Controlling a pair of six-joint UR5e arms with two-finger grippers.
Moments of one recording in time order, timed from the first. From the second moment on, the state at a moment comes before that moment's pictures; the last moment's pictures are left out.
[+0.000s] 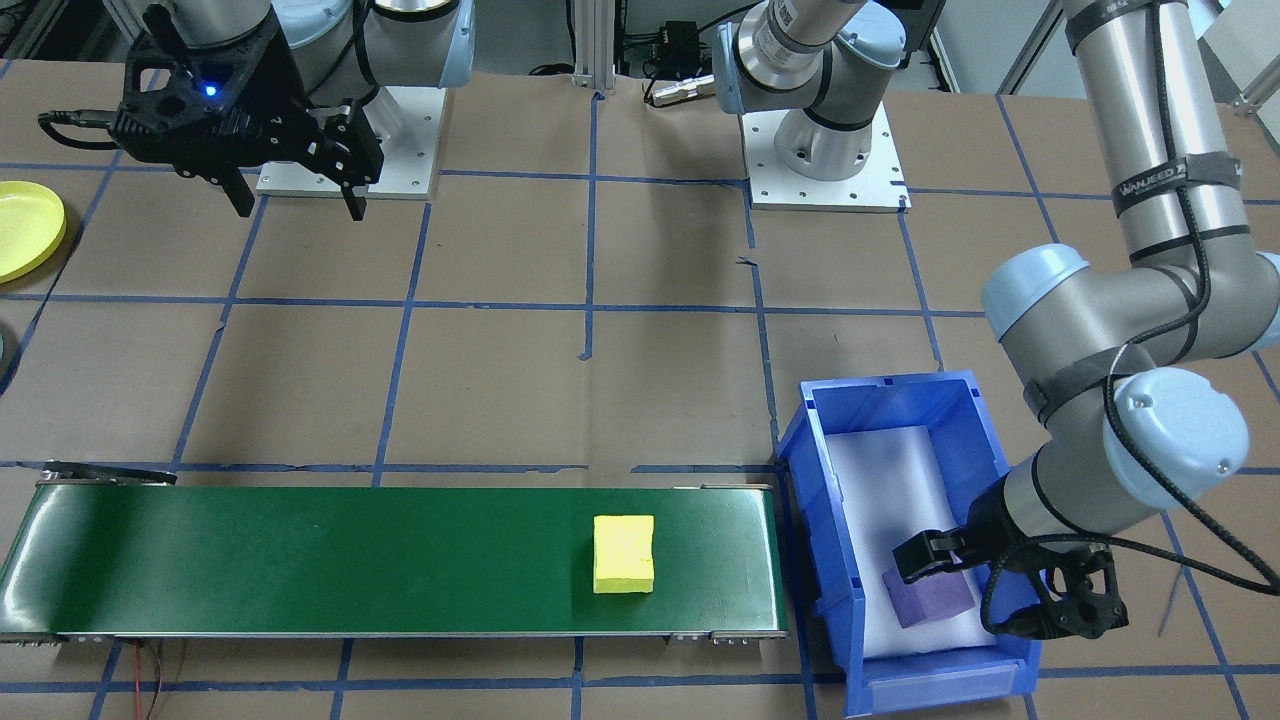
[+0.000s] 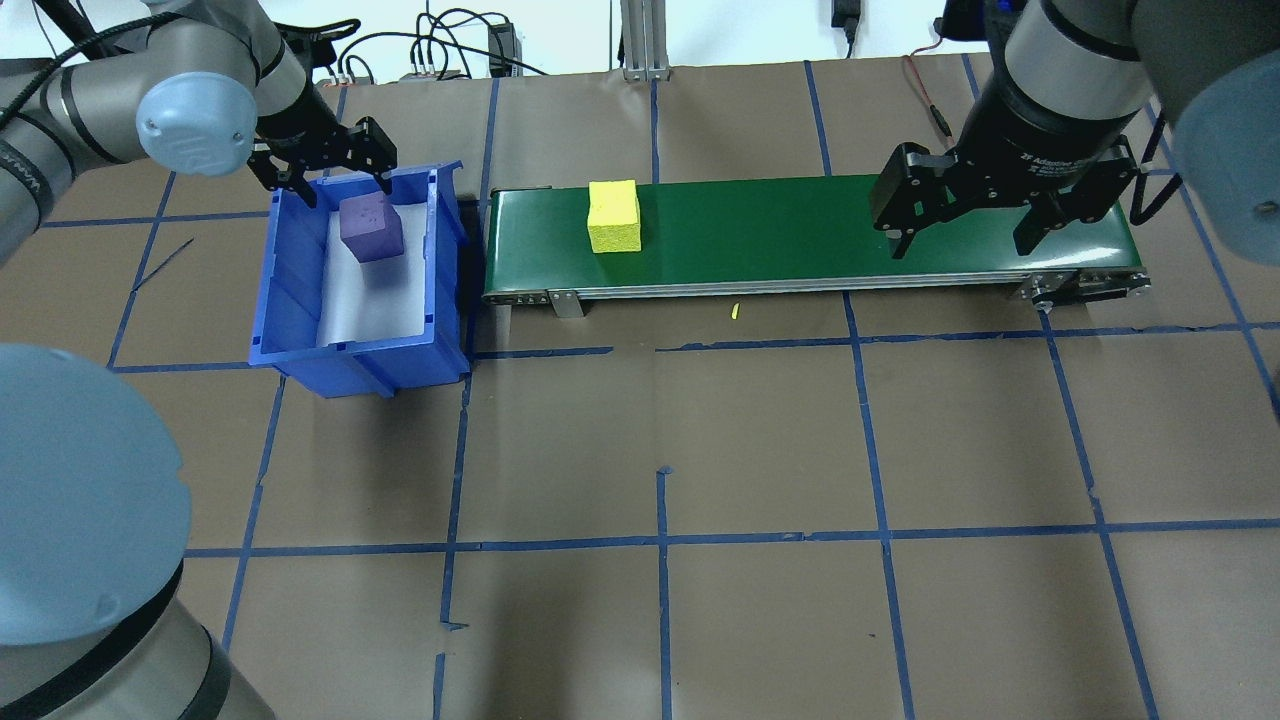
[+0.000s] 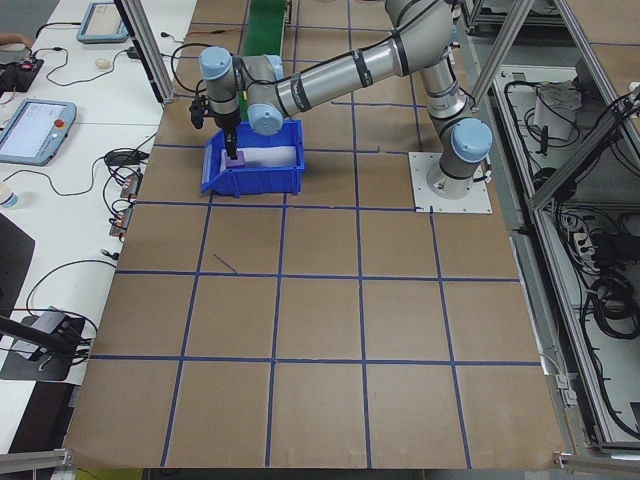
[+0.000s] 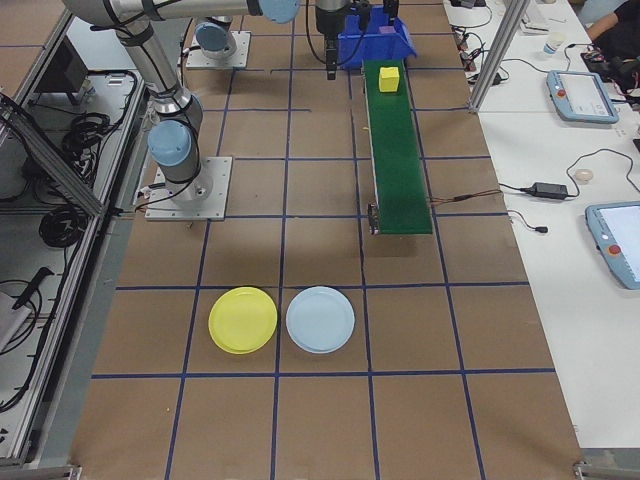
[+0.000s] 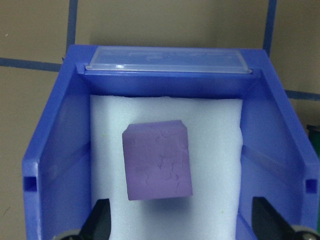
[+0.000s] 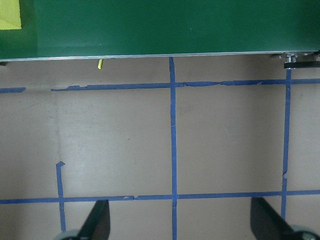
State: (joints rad) left arm -1.39 -2.13 -1.41 -1.16 1.54 0.04; right arm 1.59 -1.66 1.62 -1.58 -1.57 0.03
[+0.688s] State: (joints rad) left arm -1.39 -2.19 -1.43 -1.10 1.54 0.03; right arm 1.58 -1.45 1.61 -1.81 -1.46 0.00
